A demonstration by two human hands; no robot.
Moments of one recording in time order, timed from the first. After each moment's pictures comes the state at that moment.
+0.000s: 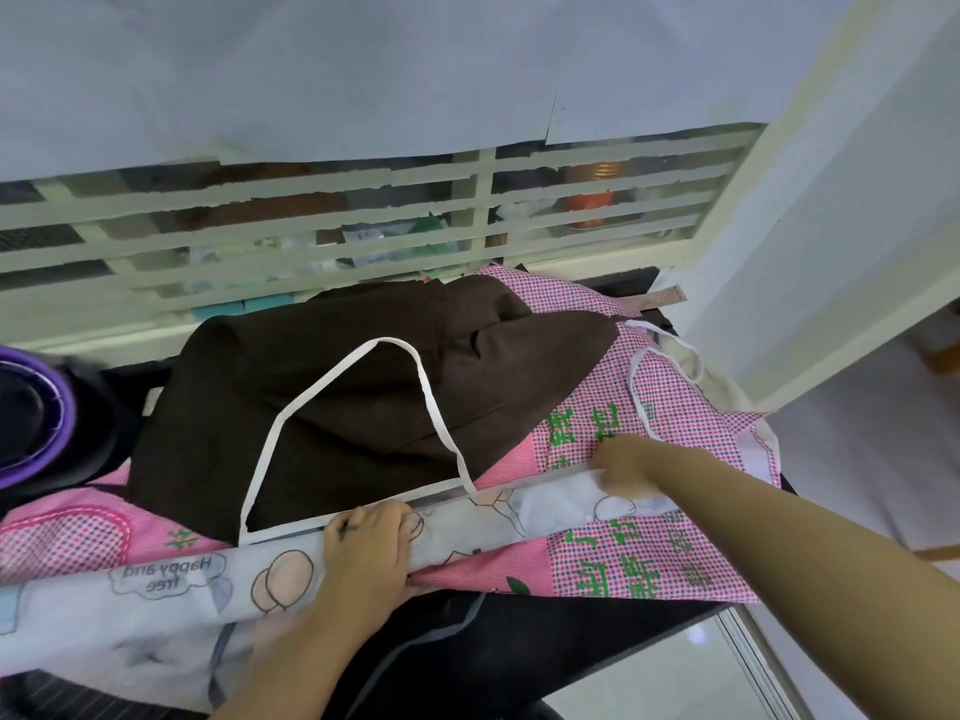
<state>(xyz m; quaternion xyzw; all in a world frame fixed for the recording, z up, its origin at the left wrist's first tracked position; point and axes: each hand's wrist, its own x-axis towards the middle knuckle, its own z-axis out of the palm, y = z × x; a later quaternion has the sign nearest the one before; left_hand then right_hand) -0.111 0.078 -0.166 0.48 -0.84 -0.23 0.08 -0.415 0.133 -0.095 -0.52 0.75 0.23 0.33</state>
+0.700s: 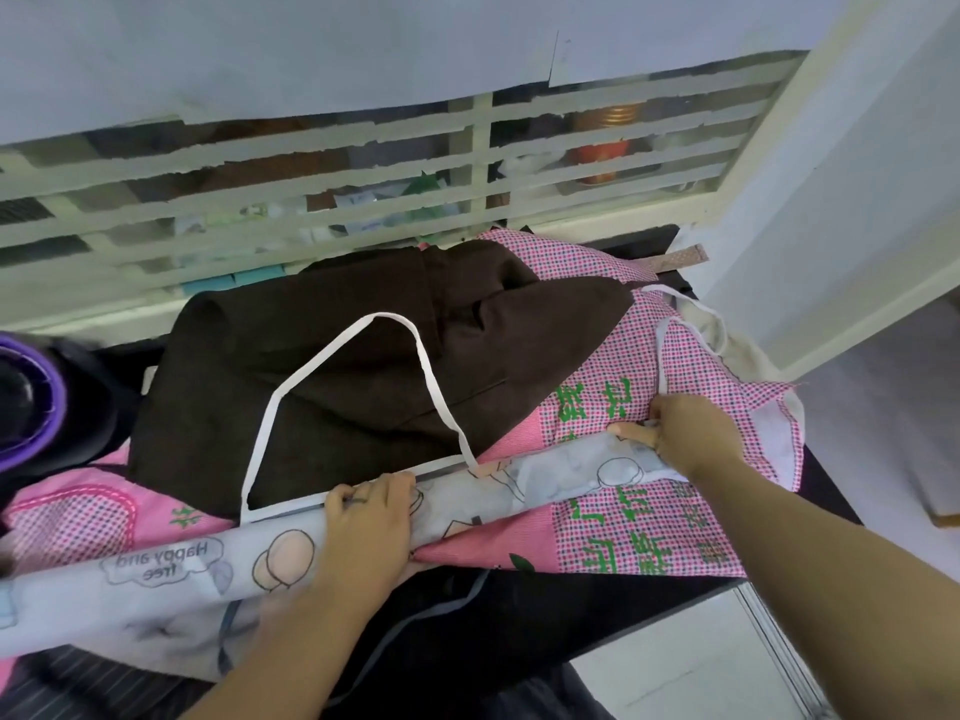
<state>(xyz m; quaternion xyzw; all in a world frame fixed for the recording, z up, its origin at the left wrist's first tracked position) -0.107 0.075 -0.184 0.39 -0.92 -0.01 0.03 -0.452 0.166 -0.125 -0.42 0.89 0.04 0.15</state>
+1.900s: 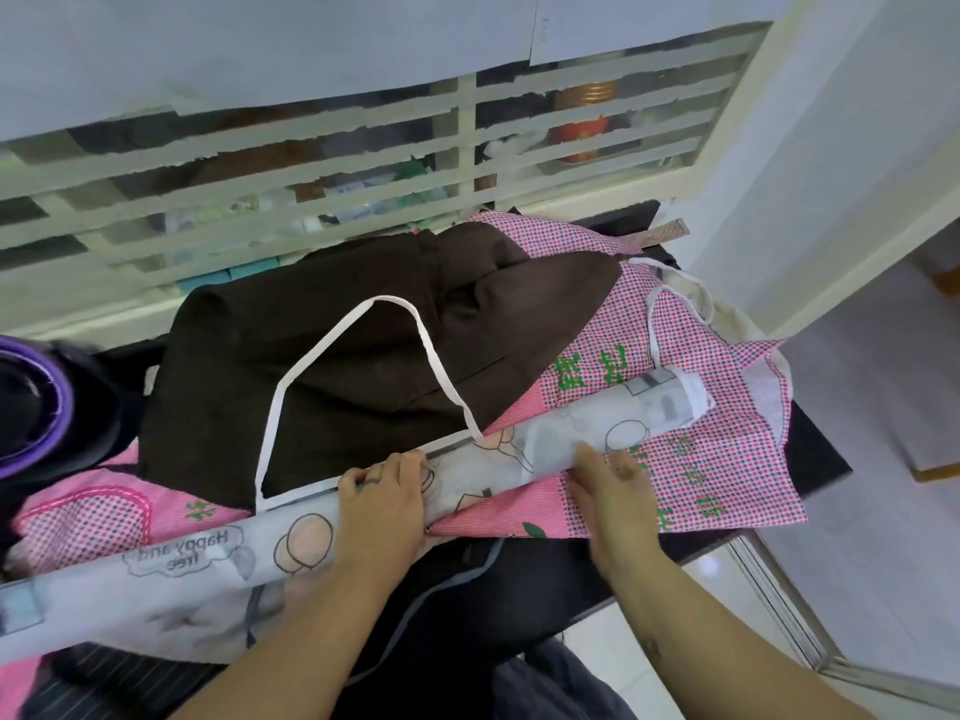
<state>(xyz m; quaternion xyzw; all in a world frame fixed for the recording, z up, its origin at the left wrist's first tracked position) -0.105 0.075 -0.194 0.39 -0.91 0.02 0.10 -0.291 0.198 -0.133 0.07 0.69 -0.63 0.34</state>
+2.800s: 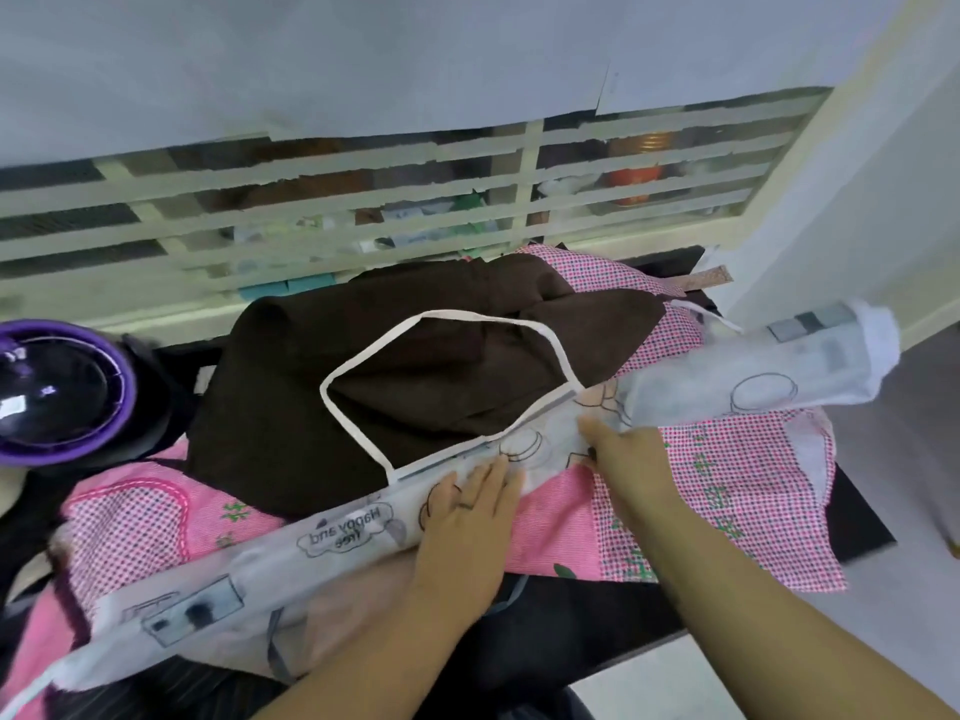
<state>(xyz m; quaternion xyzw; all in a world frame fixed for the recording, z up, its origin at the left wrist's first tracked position) -0.143 0.103 -0.159 0.31 -0.95 -0.04 0.02 -0.316 0.131 -0.091 -0.13 0.79 -0.50 0.34</state>
